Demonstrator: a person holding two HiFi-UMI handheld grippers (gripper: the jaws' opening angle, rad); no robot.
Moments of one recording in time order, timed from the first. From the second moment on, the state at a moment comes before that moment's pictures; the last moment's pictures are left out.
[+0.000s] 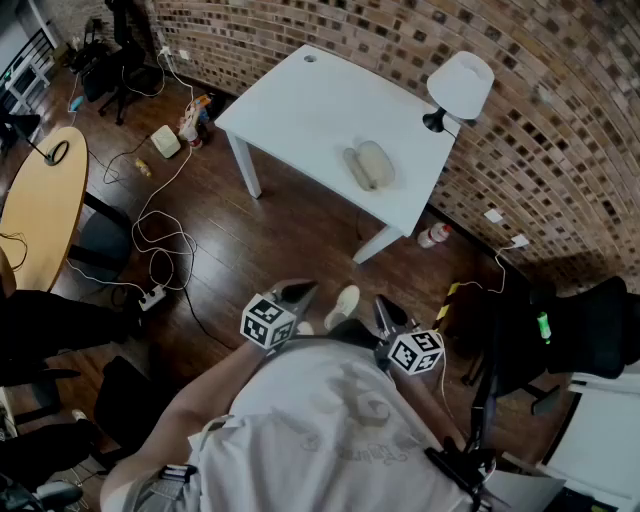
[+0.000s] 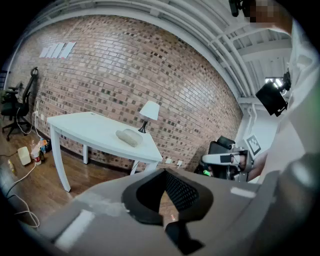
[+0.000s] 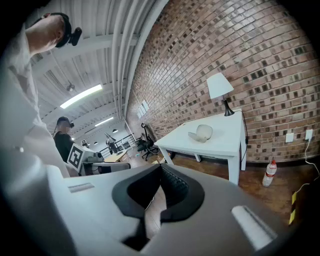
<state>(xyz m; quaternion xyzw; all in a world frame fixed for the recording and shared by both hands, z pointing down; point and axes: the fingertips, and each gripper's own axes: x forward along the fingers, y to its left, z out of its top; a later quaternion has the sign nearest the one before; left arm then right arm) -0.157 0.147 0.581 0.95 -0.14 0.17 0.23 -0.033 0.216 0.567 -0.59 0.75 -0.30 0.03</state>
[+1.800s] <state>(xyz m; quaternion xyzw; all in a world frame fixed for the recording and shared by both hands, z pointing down) 0.039 -0.058 0.578 0.94 -0.15 0.24 0.18 0.149 -0.028 0.592 -0.53 0.78 -0.34 0.05</state>
